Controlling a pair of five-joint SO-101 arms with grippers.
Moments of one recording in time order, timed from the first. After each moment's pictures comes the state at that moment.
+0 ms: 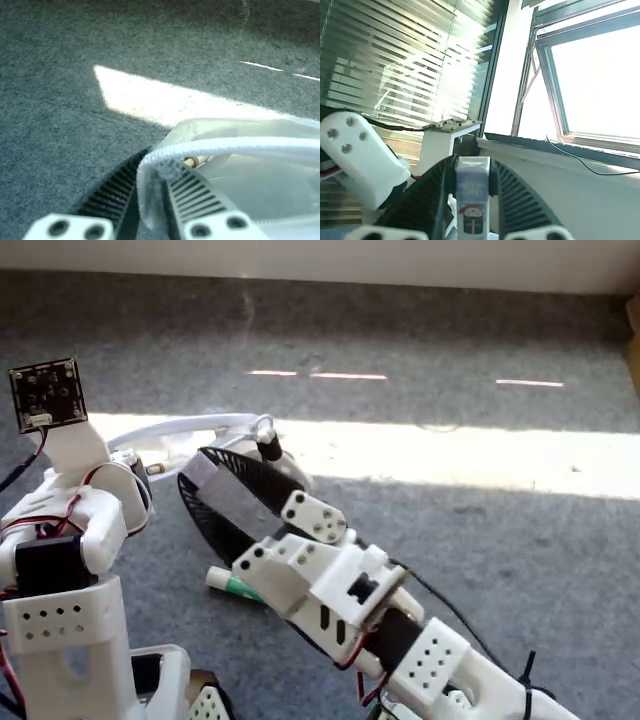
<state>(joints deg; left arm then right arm) -17.2 -49.5 34.8 70.5 10.4 -56.2 -60.9 70.2 -31.9 11.1</state>
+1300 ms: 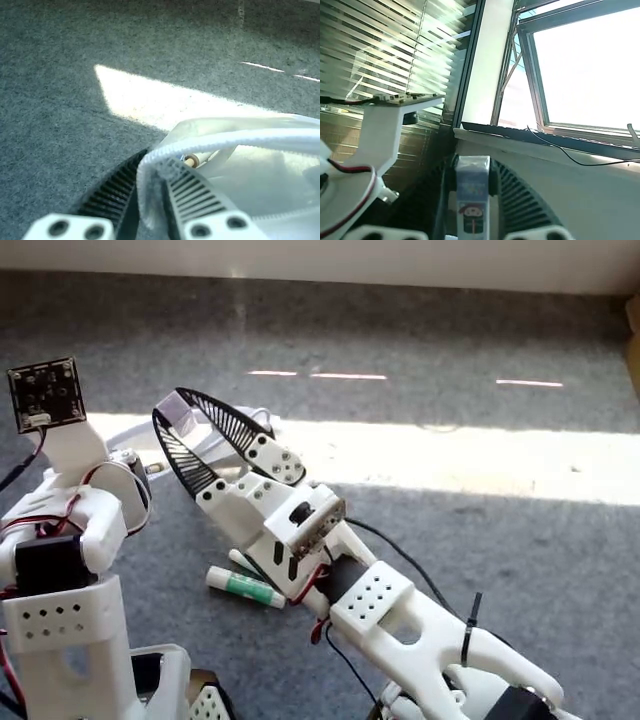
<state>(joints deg) -17.3 -49.5 34.8 70.5 10.6 -50.9 -30.9 57.2 -47.9 11.1</state>
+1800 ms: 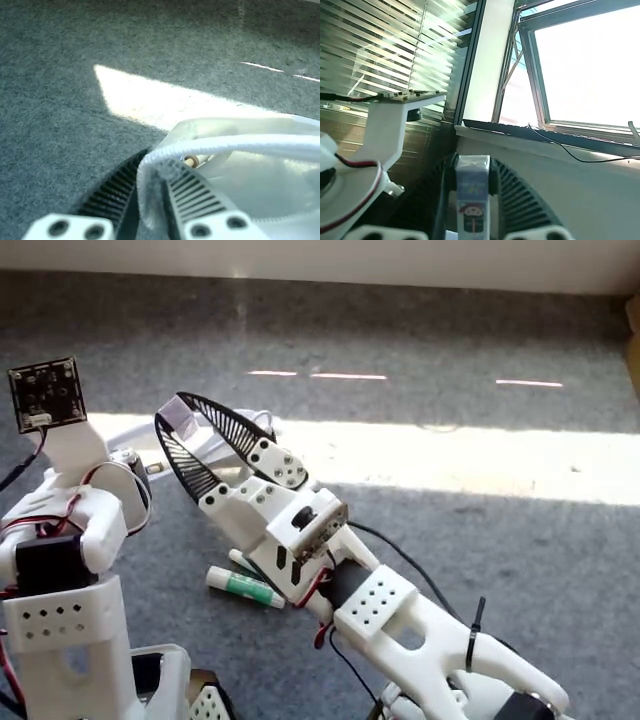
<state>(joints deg) -17.3 -49.5 34.8 70.5 10.6 -50.8 -33.4 59.5 -46.1 11.1</state>
